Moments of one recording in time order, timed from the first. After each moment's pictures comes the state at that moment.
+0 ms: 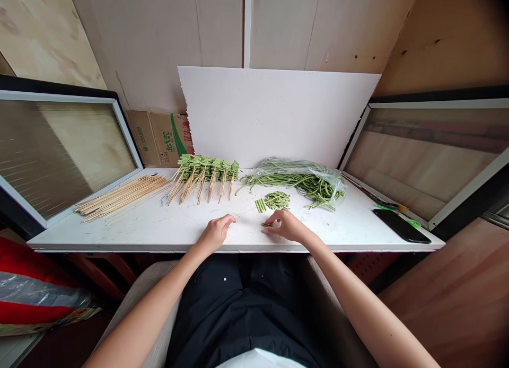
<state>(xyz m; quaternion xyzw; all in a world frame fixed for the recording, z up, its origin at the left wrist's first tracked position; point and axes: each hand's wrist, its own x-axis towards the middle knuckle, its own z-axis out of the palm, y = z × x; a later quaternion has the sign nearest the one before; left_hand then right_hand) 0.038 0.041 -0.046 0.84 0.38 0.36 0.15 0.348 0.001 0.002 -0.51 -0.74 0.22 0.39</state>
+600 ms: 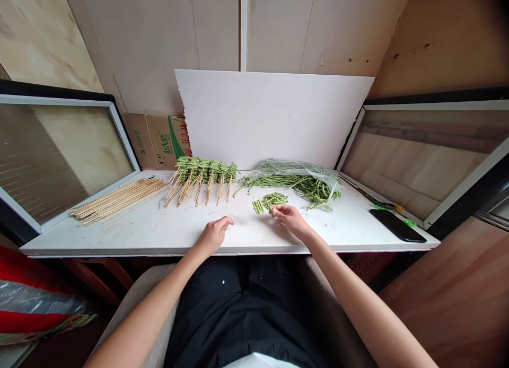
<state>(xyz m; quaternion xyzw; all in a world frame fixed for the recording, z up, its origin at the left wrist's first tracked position) 0.037 0.042 -0.048 0.84 0.37 0.37 0.16 0.363 0.016 -0.011 -0.46 -0.56 0.44 0.53</state>
